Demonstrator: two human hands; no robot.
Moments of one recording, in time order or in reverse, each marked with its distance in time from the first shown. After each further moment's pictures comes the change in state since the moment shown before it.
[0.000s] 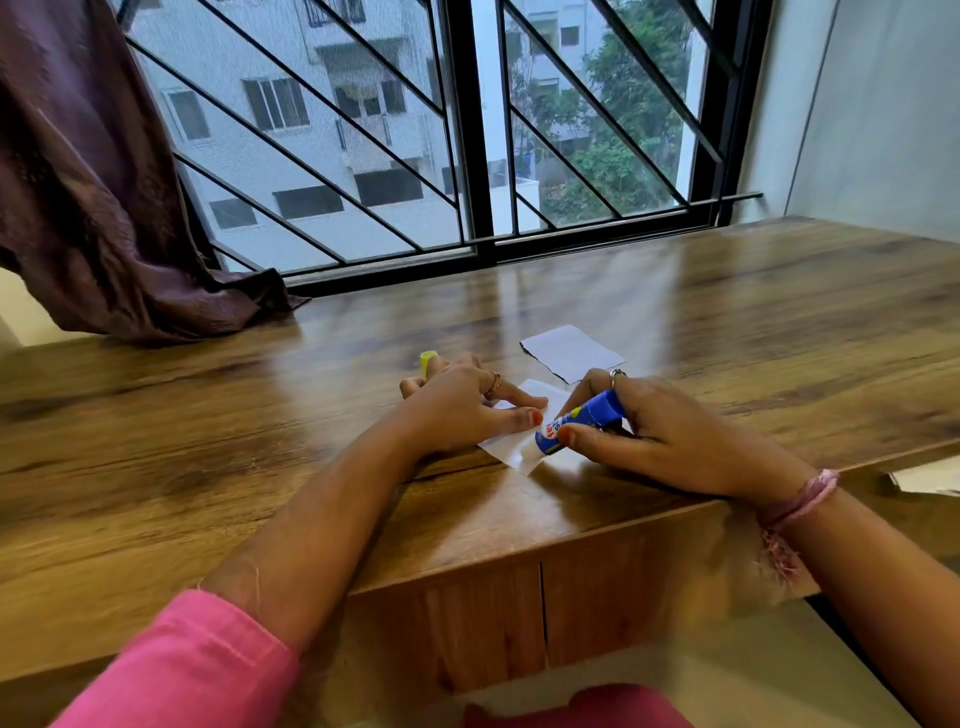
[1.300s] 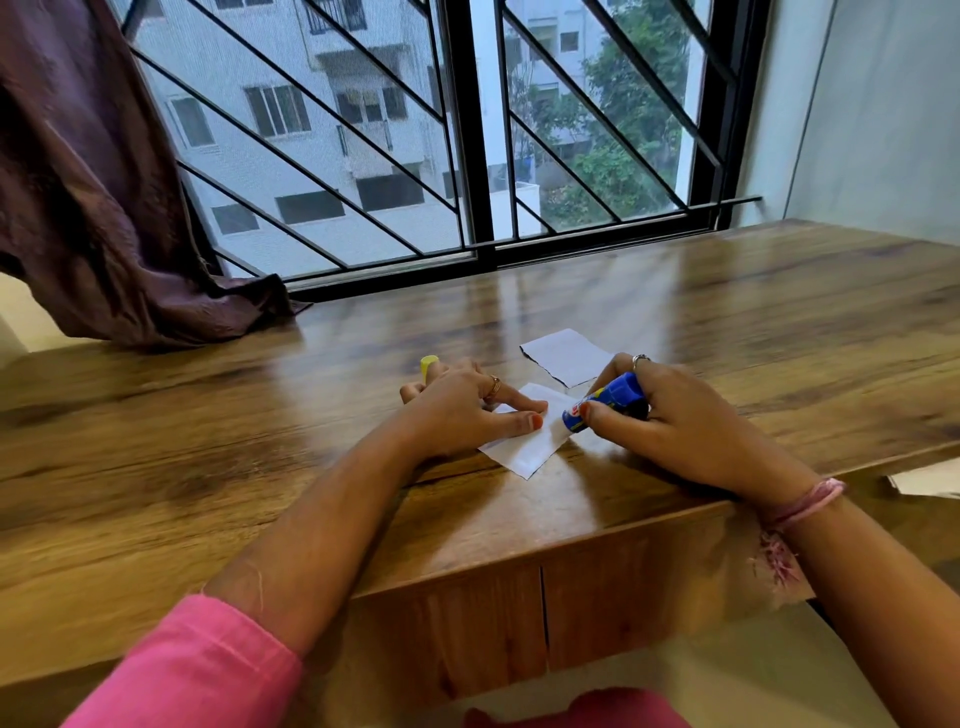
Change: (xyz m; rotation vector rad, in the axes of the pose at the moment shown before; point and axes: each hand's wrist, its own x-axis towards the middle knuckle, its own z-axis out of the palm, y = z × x) left_hand -0.005 0.003 -0.002 0.013 -0.008 0.019; right_hand -0.001 0.013 0.000 -0.036 0.234 0.089
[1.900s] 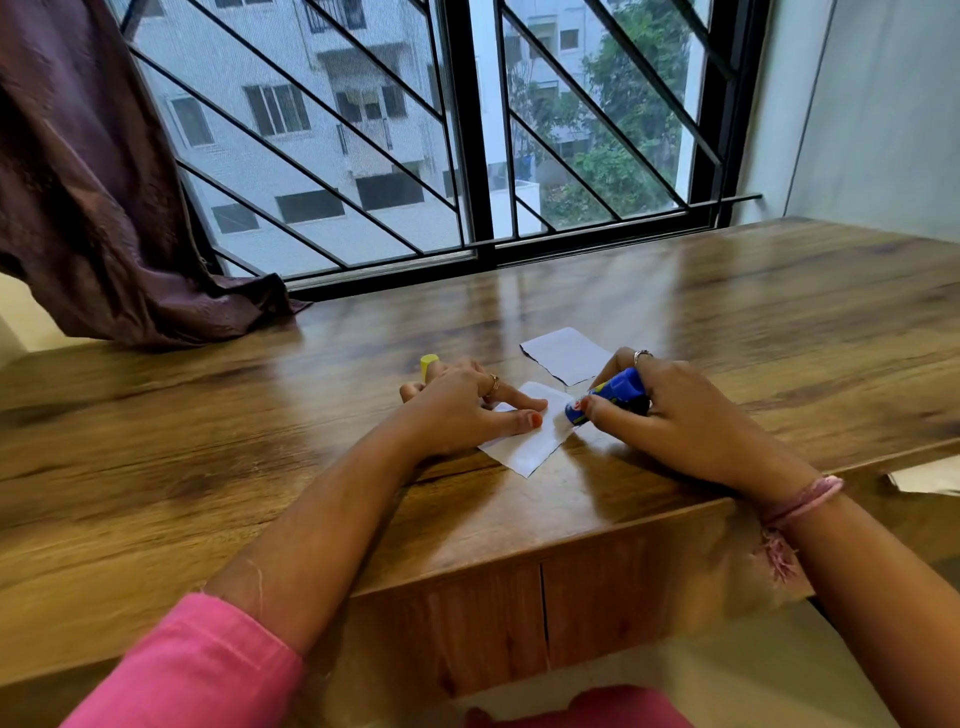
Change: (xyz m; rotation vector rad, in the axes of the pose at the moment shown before) left_hand -0.002 0.001 -0.001 0.002 0.003 -0.001; right_hand 0.001 0.005 0.002 -0.012 0.055 0.012
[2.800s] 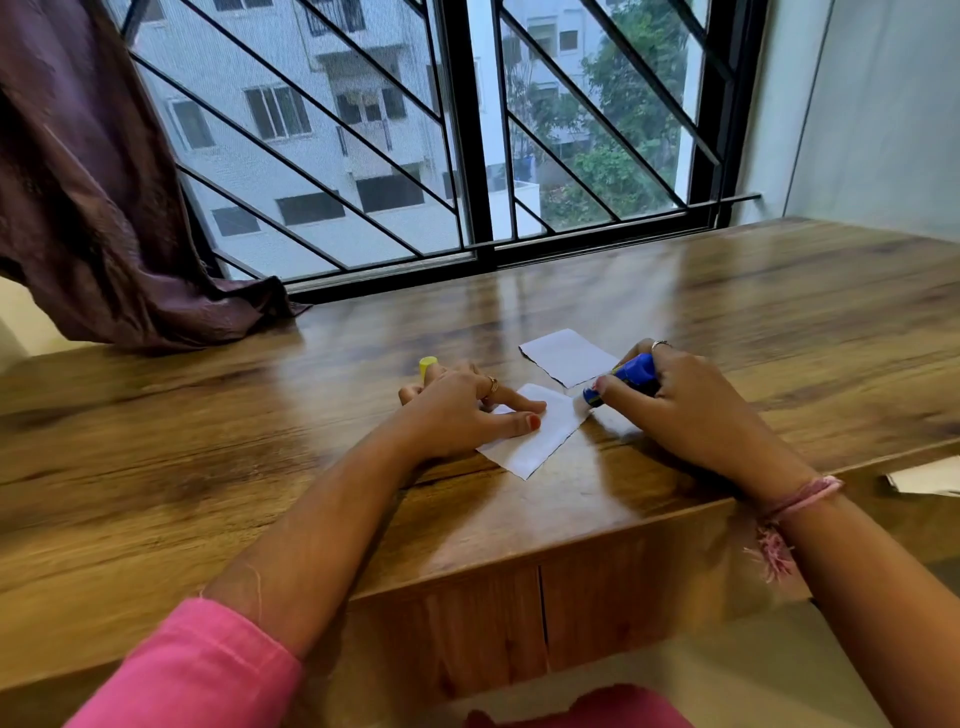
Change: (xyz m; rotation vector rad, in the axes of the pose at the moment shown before) left_hand 0.002 0.000 0.001 -0.018 -0.006 -0.024; right_hand 0.005 0.006 -0.001 -0.044 0.107 0.205
